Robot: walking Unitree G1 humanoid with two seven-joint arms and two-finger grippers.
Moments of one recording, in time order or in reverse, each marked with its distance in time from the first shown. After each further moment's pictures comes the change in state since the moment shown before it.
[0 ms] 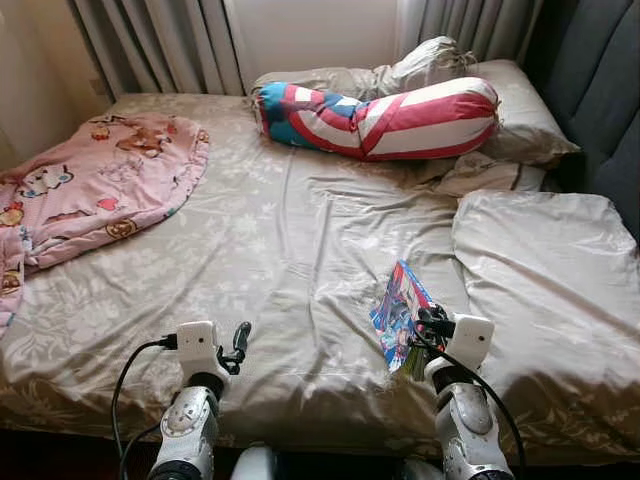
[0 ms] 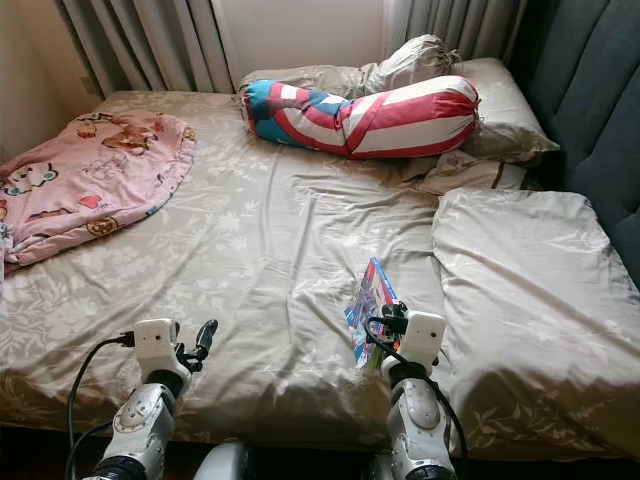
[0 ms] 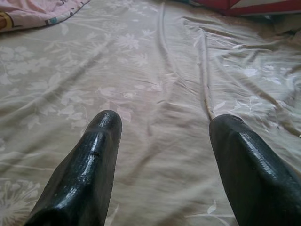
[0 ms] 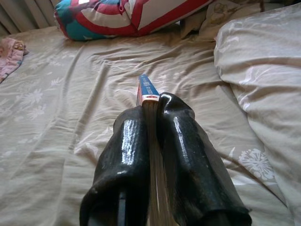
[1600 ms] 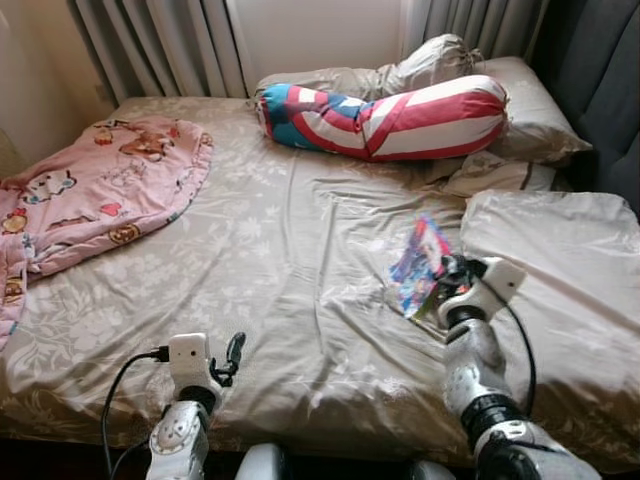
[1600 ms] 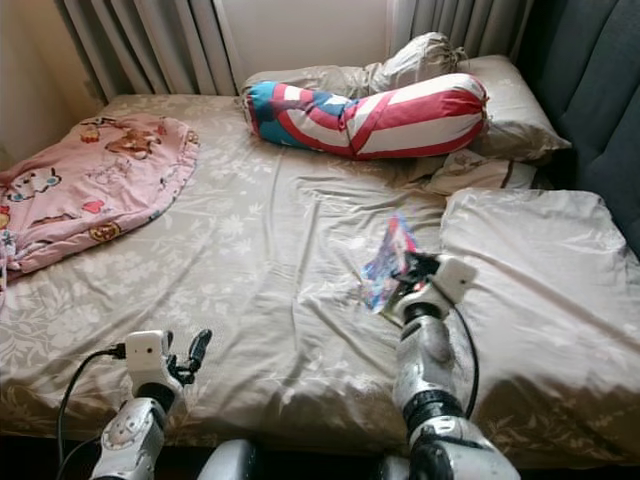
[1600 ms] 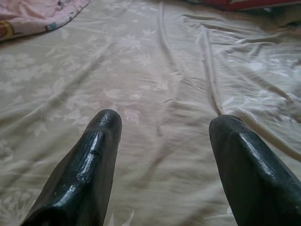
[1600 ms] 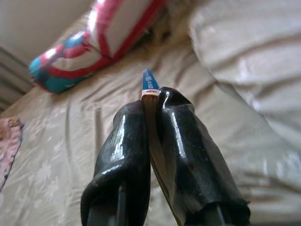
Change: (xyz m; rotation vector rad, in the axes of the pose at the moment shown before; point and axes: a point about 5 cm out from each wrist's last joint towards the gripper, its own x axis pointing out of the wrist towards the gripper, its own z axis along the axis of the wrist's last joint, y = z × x) left arm -0.019 0.010 -0.004 0.041 -0.036 -0.029; right arm 0.055 -0.017 0.059 0.406 -0.068 -0.161
